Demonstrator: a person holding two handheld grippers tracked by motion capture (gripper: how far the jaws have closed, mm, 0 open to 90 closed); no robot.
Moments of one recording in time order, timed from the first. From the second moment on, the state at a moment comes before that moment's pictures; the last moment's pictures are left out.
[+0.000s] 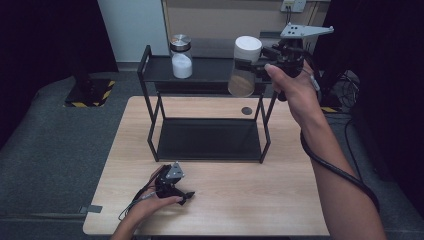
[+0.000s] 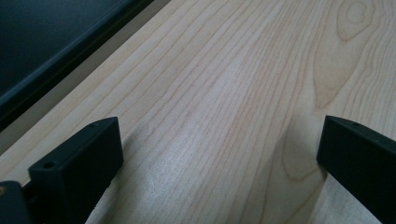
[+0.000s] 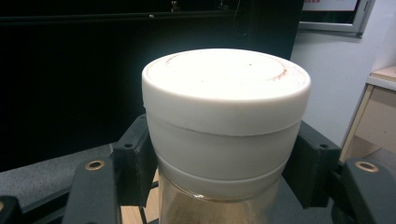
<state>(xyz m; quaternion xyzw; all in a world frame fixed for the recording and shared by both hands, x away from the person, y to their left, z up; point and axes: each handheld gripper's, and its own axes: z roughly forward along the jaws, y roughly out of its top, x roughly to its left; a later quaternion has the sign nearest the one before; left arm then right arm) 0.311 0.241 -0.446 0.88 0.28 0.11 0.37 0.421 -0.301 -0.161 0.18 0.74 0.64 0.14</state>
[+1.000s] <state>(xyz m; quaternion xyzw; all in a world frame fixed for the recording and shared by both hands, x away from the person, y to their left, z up) 0.312 0.241 -0.446 0.88 0.28 0.11 0.37 0.470 -0.286 -0.159 0.21 0.73 0.63 0.15</state>
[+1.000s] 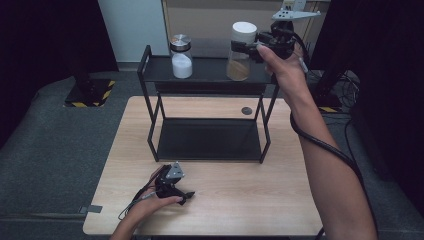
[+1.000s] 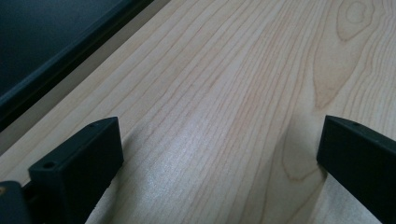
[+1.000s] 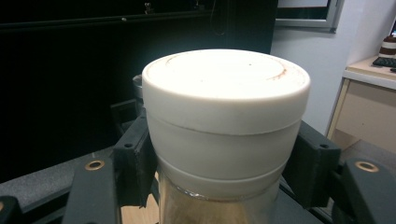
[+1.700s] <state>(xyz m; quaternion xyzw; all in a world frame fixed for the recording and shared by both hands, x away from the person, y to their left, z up) 0.312 0.241 -0.446 0.88 0.28 0.11 0.37 0.488 -0.272 -0.171 0.24 0.73 0.62 0.16</state>
